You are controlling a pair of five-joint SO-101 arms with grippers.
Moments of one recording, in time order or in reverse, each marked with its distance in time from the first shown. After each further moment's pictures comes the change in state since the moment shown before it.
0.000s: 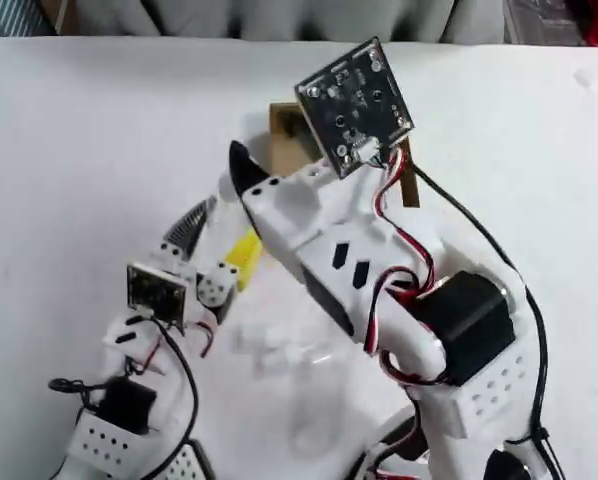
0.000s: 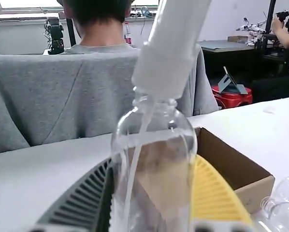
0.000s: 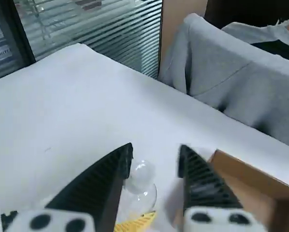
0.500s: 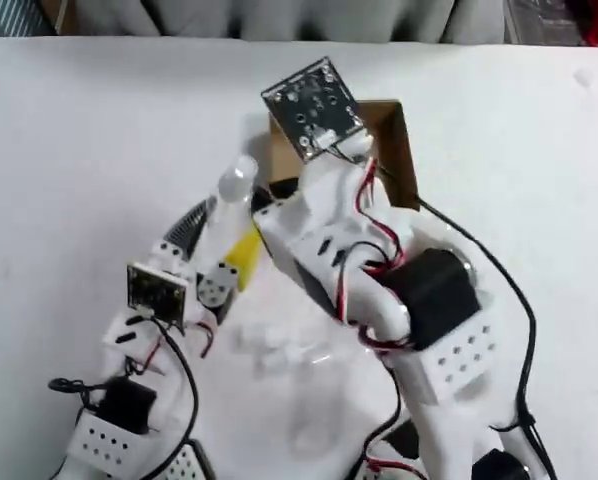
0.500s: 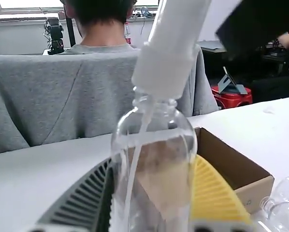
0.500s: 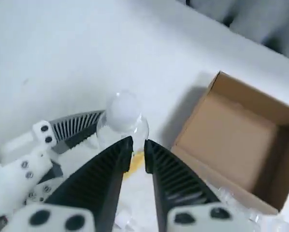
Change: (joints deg) left arm 0.1 0.0 0.0 0.0 0.0; right arm 1.4 0.4 10.9 3.2 0.1
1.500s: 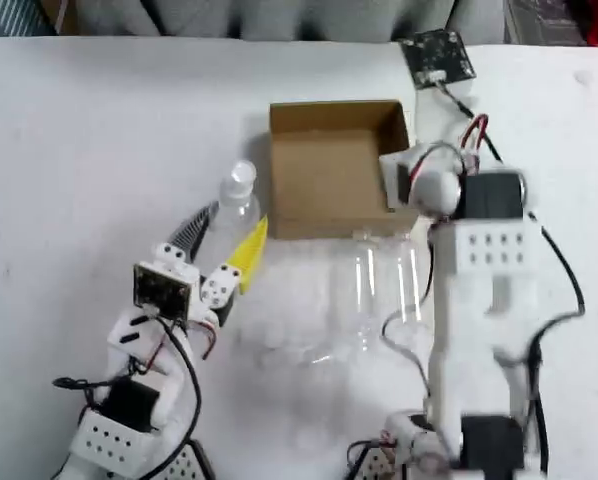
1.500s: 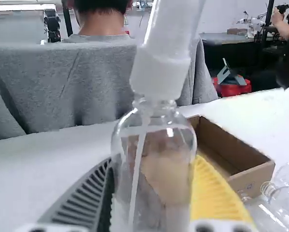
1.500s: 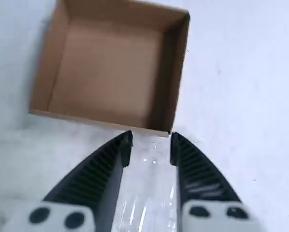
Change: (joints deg) left arm 0.0 0.1 2.4 0.0 0.0; right arm 33.6 16.0 4.8 -2.6 10.0
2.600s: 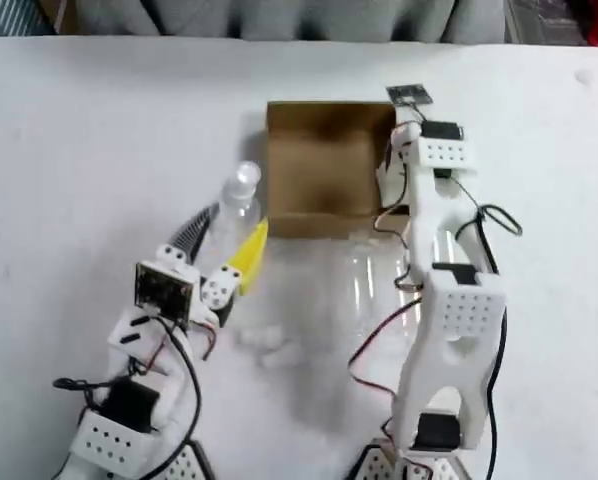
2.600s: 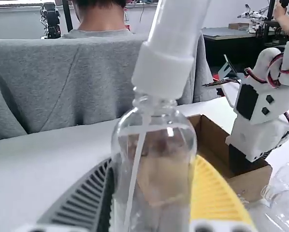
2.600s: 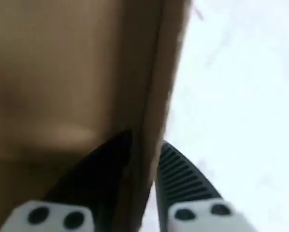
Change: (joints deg) left arm 0.0 -0.1 0.4 0.0 0.0; right arm 3.3 56.2 -28.7 -0.1 3.3
